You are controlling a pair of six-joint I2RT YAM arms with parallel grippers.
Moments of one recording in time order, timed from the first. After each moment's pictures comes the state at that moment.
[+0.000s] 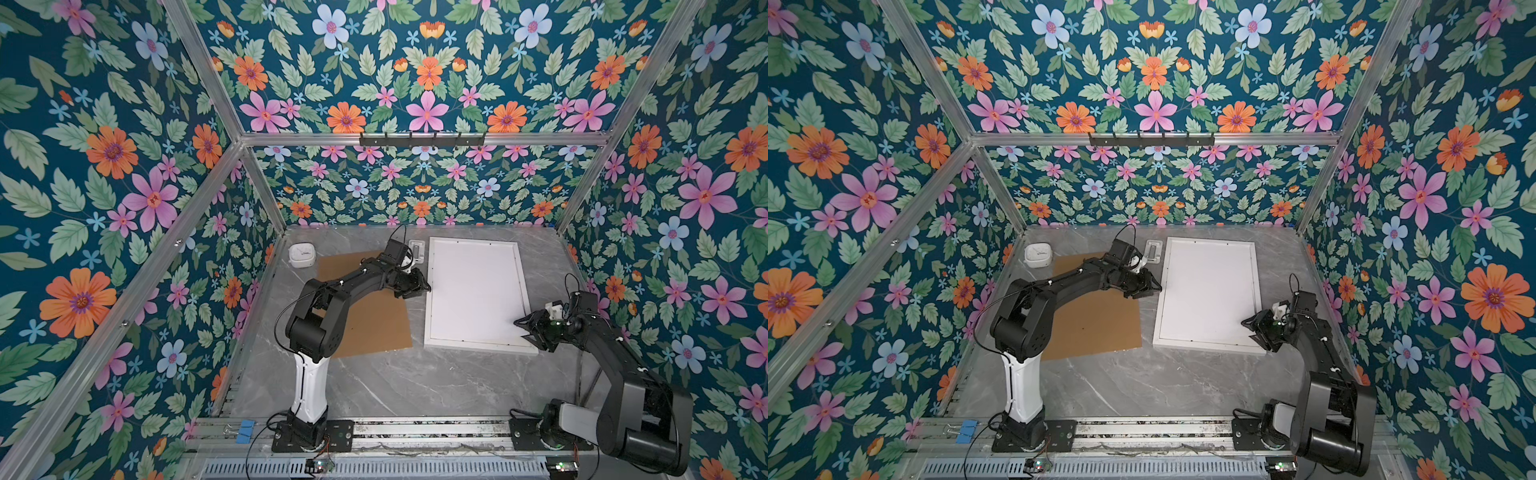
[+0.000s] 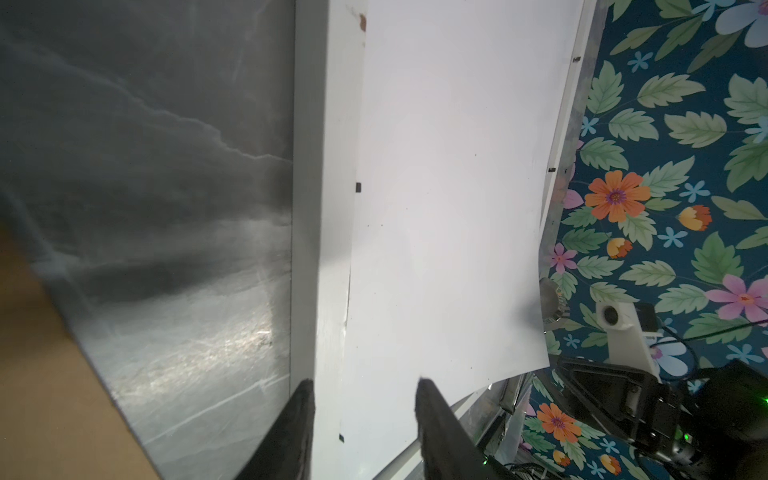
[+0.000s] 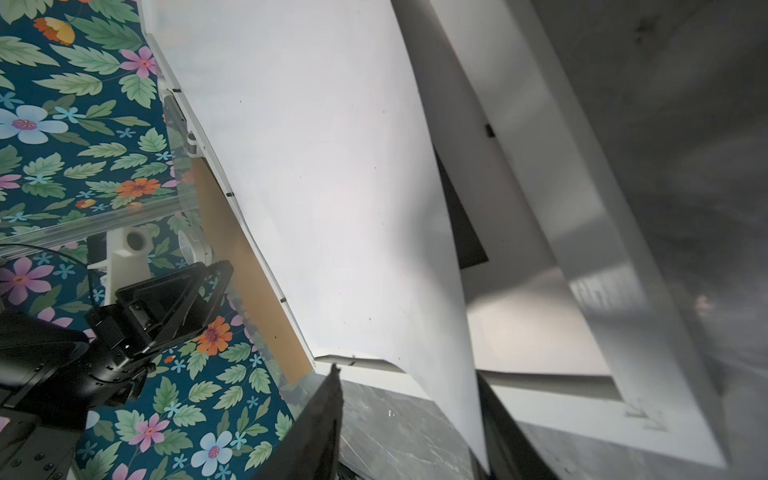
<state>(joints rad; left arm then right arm) -0.53 2.01 1.45 -0.41 0.56 -0.70 -0.31 1.22 0.64 -0.63 -0.67 0.57</state>
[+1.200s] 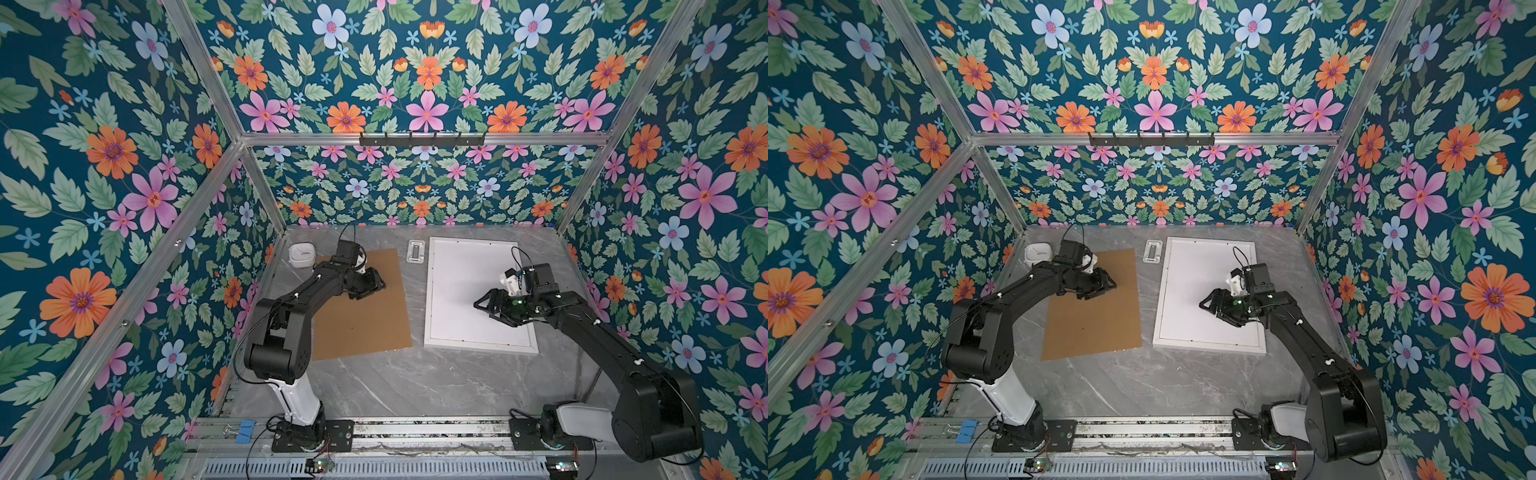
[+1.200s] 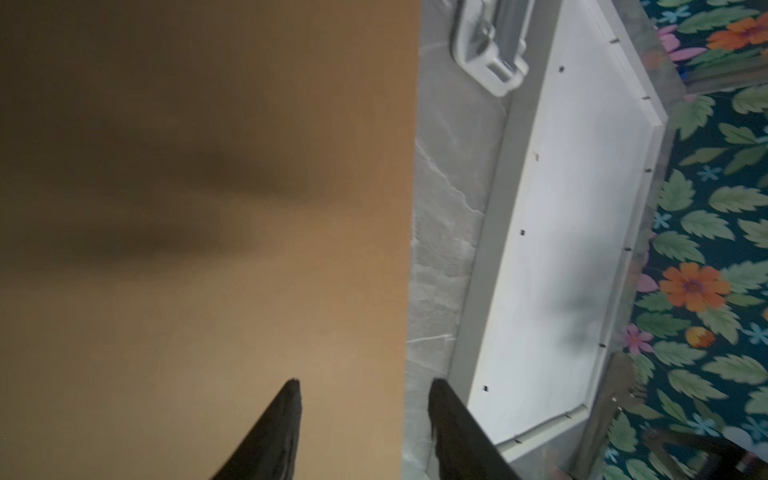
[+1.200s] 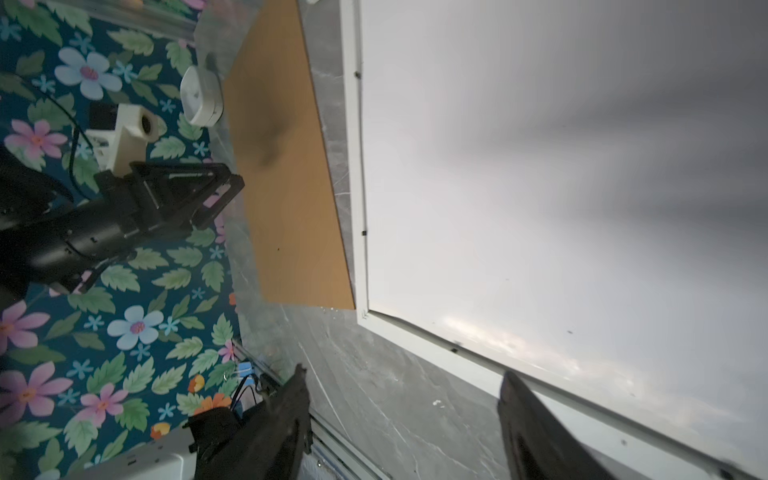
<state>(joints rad) -0.23 1.73 1.21 -0.53 0.37 -0.50 0.21 1.32 0.91 -0.56 -0.59 0.56</state>
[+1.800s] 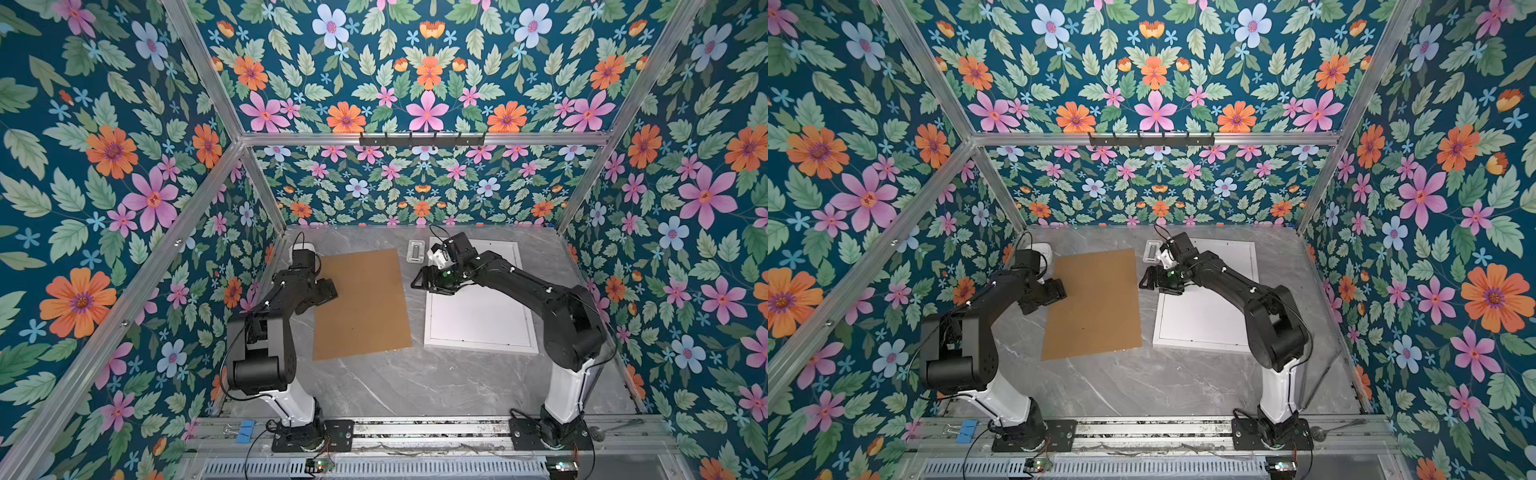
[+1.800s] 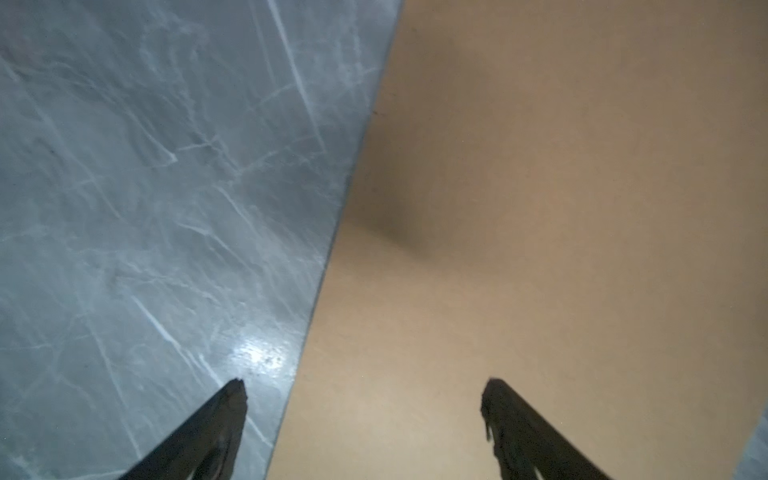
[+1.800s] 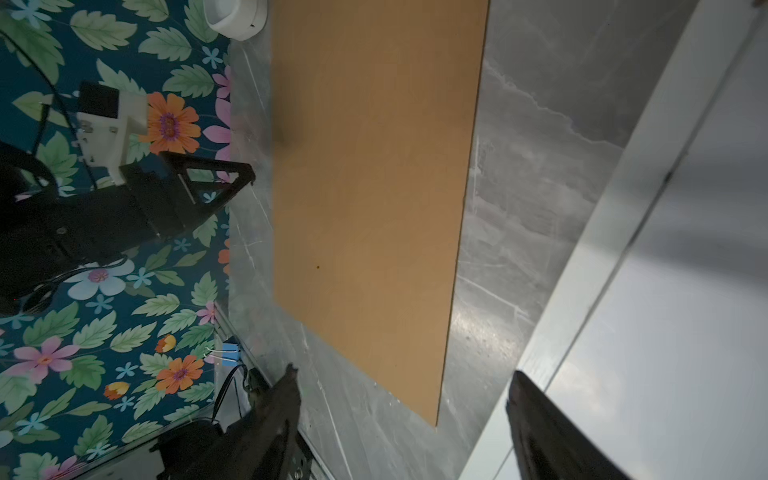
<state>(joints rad) 0.04 1.67 1.11 -0.62 -0.02 -0.36 0.53 1.97 1.57 -0.56 -0.52 0.55</state>
